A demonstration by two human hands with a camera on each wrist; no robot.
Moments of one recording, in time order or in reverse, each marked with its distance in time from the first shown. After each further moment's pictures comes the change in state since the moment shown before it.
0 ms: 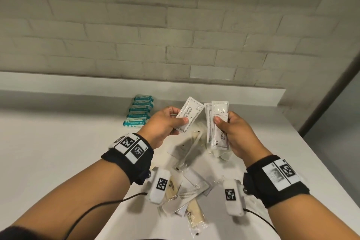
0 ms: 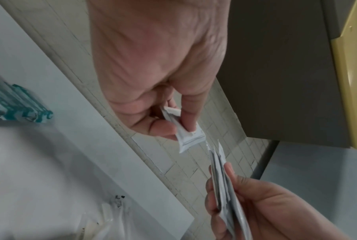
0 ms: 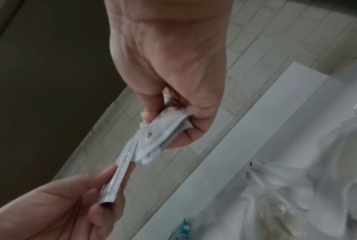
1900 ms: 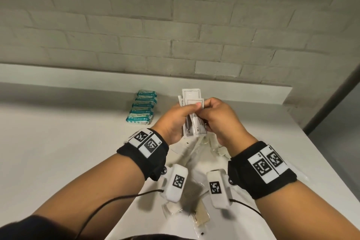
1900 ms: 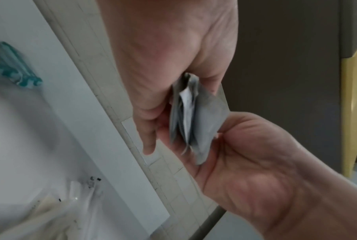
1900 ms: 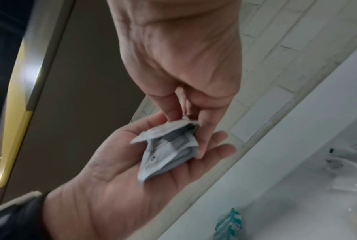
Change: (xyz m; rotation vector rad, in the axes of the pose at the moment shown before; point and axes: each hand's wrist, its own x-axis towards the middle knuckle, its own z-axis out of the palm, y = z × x) left_hand 0.004 0.011 0.021 -0.362 -0.115 -0.007; right_hand -0.004 -0.038 0.063 -0.171 -0.062 -0.020
